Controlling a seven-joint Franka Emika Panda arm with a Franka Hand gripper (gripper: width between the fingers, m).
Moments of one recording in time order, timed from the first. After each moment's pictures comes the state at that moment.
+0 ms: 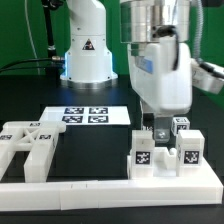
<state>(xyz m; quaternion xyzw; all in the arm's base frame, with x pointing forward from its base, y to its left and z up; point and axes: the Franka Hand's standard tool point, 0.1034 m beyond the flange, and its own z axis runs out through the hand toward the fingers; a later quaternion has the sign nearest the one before) 0.641 0.069 0.094 -0.73 0.67 -0.07 0.06</state>
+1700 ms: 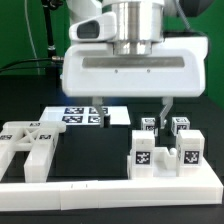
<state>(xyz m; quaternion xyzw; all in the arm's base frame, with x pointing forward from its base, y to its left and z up) 0.609 0.032 0.076 -0.99 0.05 -0.14 -0.01</state>
